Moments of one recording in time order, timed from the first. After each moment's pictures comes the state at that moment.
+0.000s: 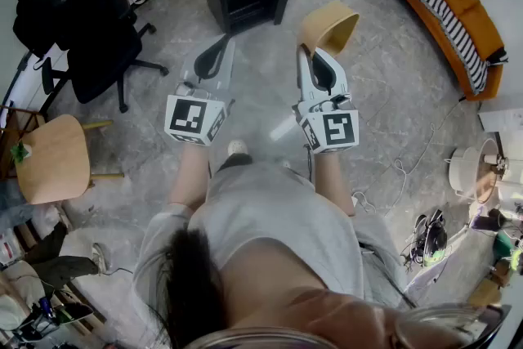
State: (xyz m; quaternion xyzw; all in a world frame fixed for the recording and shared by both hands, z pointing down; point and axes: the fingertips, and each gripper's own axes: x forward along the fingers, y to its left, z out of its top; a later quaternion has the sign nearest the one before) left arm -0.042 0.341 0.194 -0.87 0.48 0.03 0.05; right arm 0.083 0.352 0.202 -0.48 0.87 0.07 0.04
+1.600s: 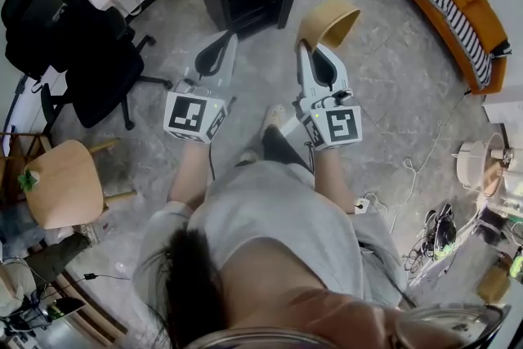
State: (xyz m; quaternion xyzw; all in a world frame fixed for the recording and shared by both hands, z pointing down) left arm -0.087 0.211 0.205 -0.89 0.44 0.03 0.04; right arm 0.031 0.228 0.214 -0.51 0.86 0.05 0.06
